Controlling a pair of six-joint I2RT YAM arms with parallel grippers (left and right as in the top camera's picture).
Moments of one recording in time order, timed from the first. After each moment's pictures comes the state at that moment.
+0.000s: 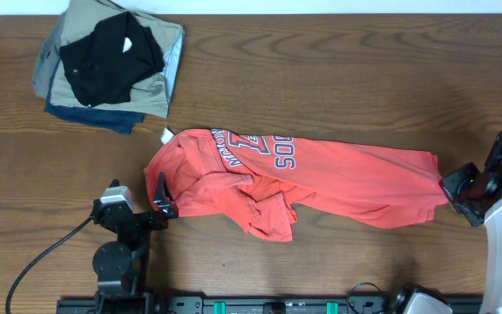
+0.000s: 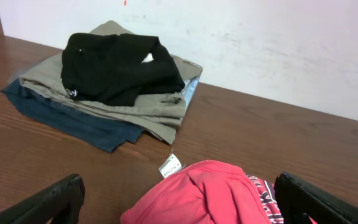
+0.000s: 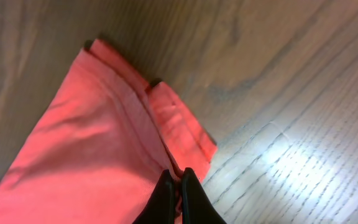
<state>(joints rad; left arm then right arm) 0.01 0.01 0.03 -0.13 -0.01 -0.25 -0.44 1.23 0.88 -0.91 0.02 0.60</state>
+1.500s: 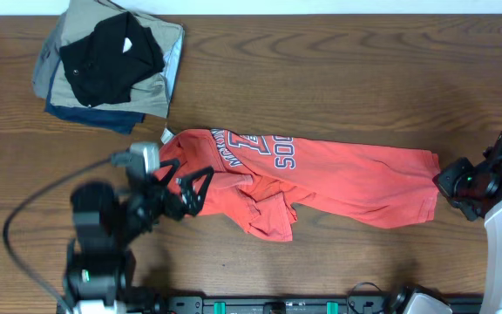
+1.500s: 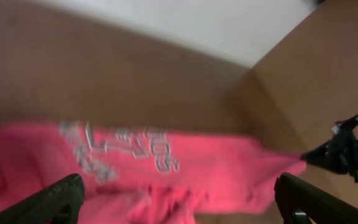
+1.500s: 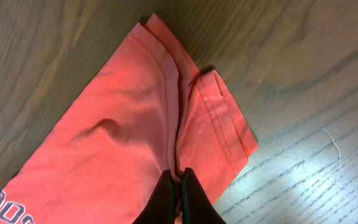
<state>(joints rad) 0.01 0.69 0.58 -0.38 0.69 -0.38 -0.44 1.22 0.88 -0.88 -0.14 0.51</state>
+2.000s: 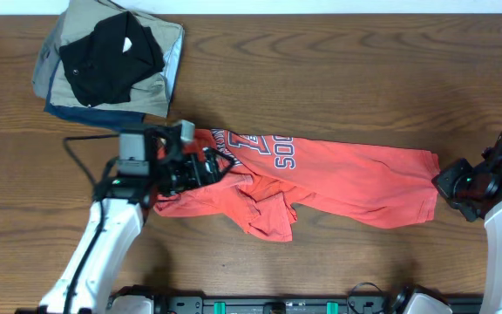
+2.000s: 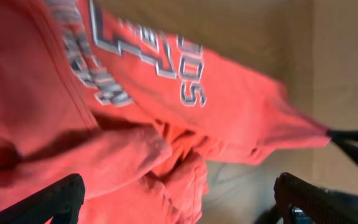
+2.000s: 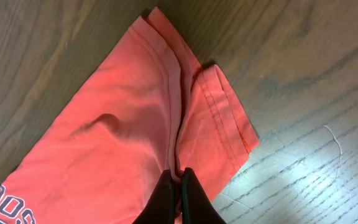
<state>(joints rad) -0.11 1.28 0.70 -0.40 0.72 -0.44 -0.44 1.22 0.88 -0.89 -0.14 0.49</state>
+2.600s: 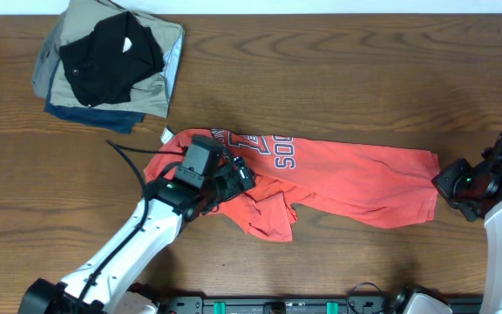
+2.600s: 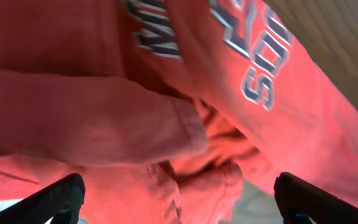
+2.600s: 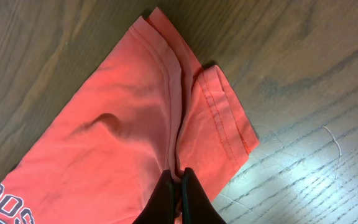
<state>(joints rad) -0.47 1.33 0.70 -0.41 0.21 -0.98 -0.44 1.22 0.88 -0.89 -0.14 0.49</state>
